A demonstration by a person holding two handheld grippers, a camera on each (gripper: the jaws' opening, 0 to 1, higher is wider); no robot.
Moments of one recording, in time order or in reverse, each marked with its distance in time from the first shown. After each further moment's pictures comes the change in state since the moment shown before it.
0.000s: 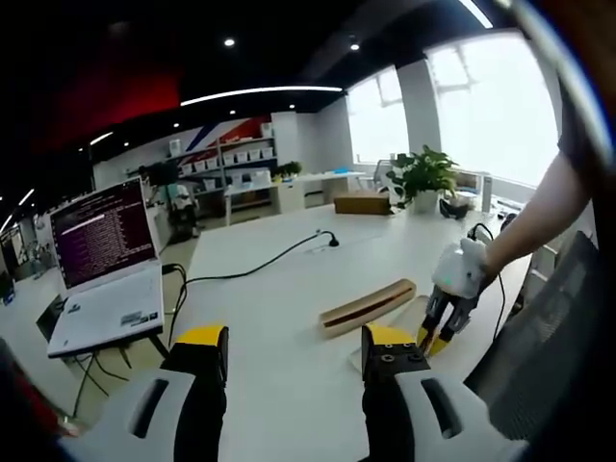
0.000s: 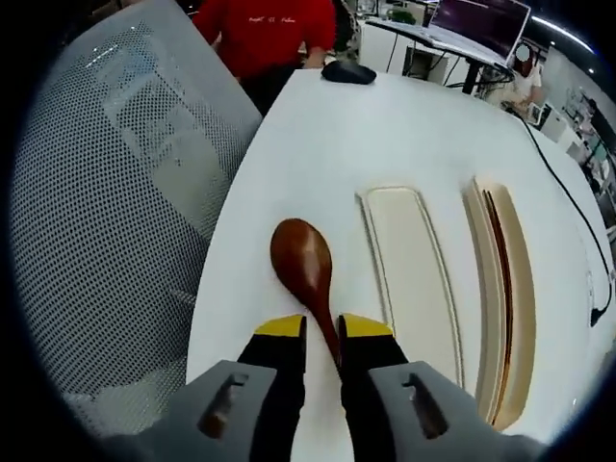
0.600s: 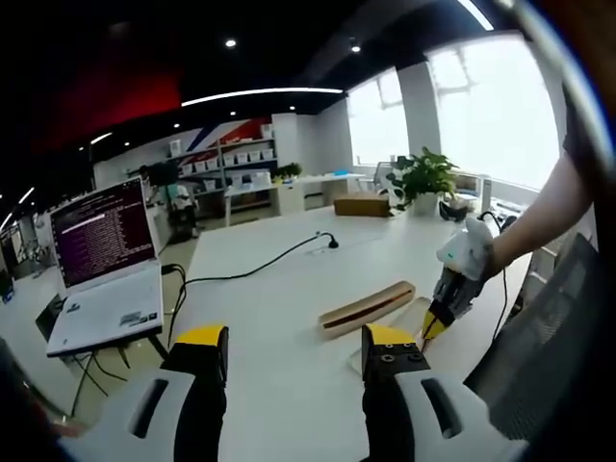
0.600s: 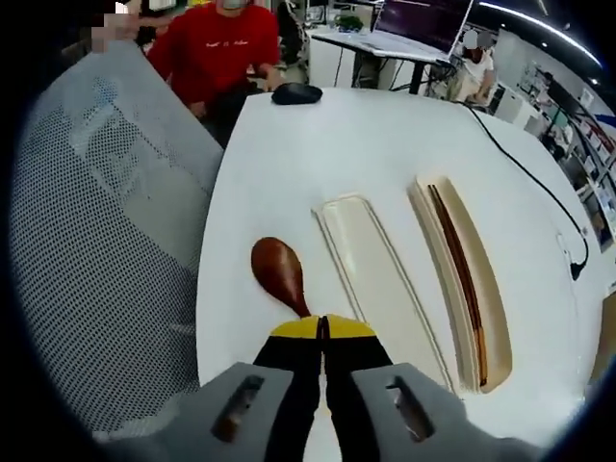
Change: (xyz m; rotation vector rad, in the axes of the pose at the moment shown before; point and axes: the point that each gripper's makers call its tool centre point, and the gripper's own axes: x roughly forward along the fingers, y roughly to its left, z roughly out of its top) left arm -0.001 -0.001 0.003 -0.001 -0.011 -0.002; right arm -0.028 -0.003 -0.003 0.102 -0.021 -0.052
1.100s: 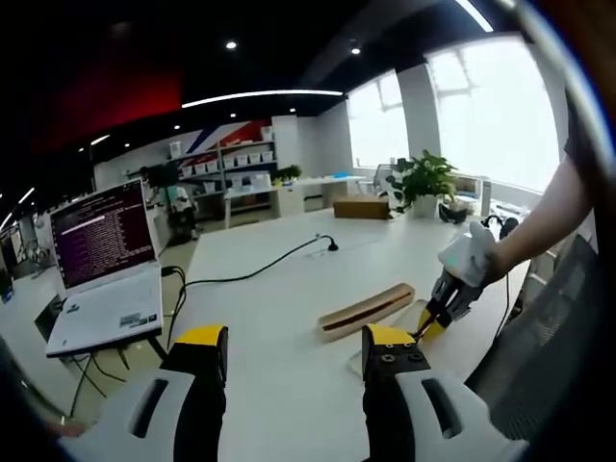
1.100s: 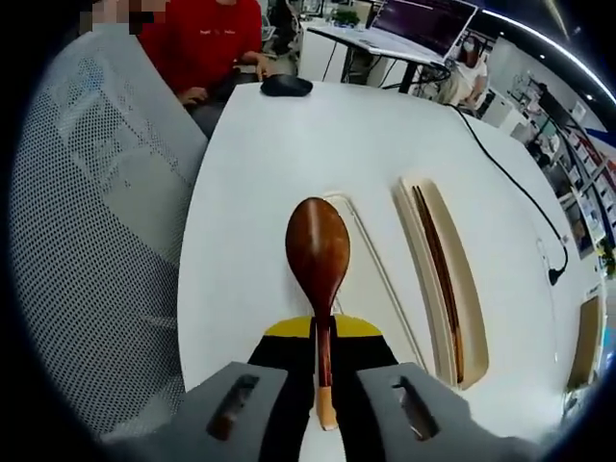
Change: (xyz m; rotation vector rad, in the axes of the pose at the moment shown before) left arm 0.001 0.000 0.001 -0.006 -0.007 -0.003; right arm -0.014 -0.031 0.003 0.041 0.044 -0.214
